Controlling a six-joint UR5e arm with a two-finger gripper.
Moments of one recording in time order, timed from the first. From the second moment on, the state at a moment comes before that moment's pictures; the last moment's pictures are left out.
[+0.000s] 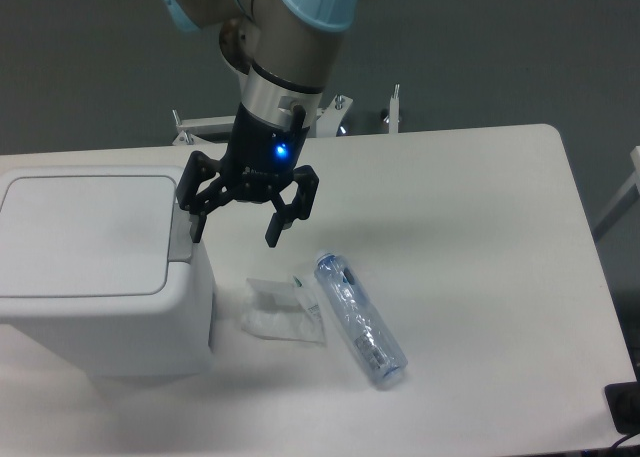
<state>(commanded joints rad) 2.36 -1.66 -1.67 -1.03 1.06 0.03</state>
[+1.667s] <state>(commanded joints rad) 2.35 -1.66 -1.69 -1.02 1.06 0.03</state>
